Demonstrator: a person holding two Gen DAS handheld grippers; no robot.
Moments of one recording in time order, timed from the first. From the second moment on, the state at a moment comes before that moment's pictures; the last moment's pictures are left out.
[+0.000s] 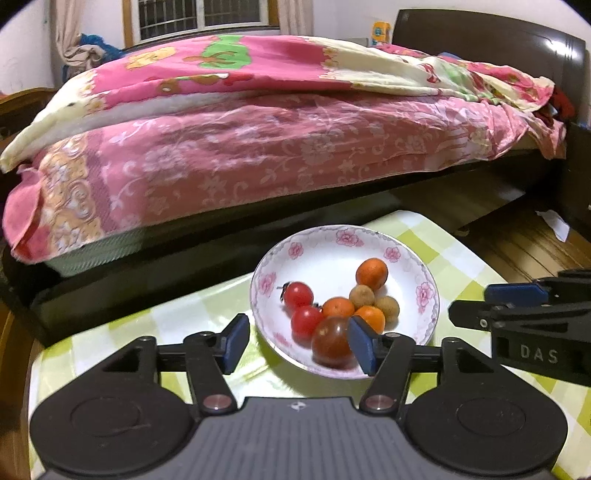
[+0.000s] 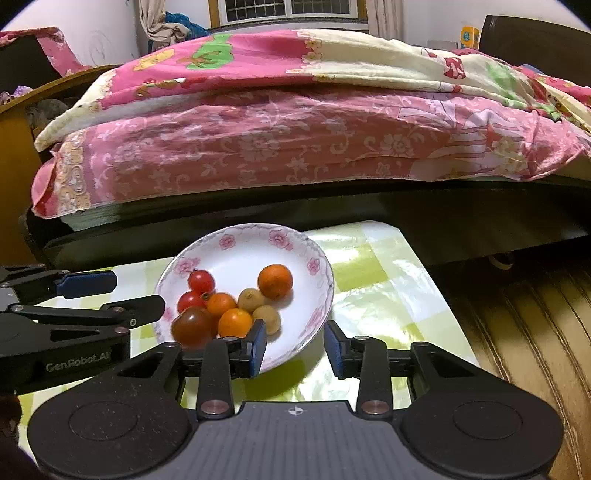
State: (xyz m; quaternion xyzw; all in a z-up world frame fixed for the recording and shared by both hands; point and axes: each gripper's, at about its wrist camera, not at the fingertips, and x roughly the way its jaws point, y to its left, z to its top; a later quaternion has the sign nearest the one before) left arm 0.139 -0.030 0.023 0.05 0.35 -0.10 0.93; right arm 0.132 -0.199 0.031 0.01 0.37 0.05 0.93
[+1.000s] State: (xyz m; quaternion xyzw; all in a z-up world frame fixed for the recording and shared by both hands) left arm 0.057 -0.031 0.028 0.07 0.33 -0.05 0.94; right arm 0.056 -0.192 0.038 0.01 0.37 0.05 0.93
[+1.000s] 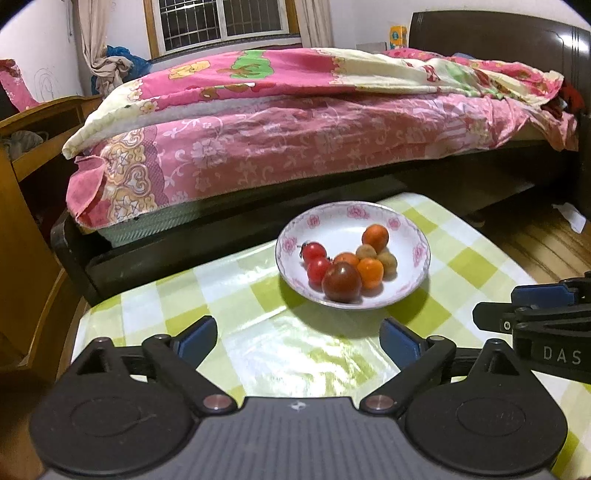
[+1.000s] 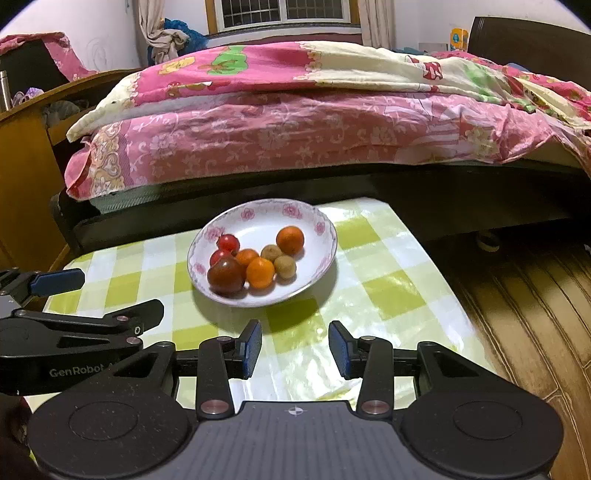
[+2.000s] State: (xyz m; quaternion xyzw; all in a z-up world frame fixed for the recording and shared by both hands) left arm 0.019 -0.029 0.009 0.06 0.39 -0.05 0.92; right arm 0.017 -0.185 0.017 0.01 0.42 0.03 0.91
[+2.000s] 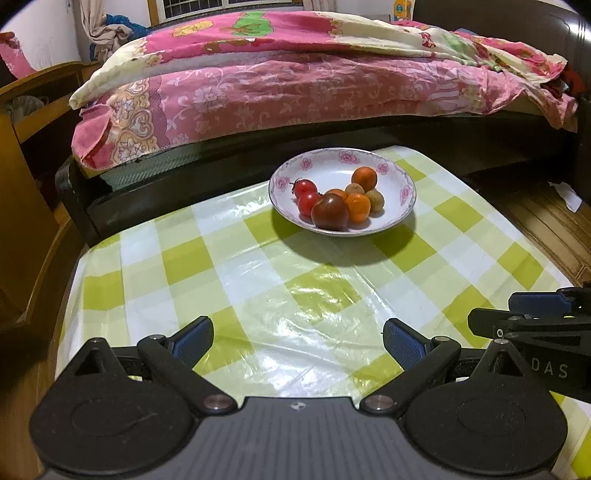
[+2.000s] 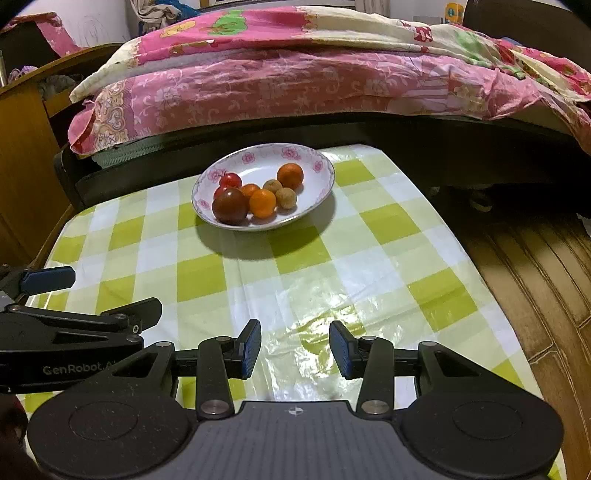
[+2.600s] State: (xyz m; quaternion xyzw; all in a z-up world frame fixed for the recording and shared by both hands) left arm 0.009 -0.031 0.005 0.07 0.39 -0.04 0.92; right arm 0.006 -0.183 0.017 0.03 0.42 0.04 0.90
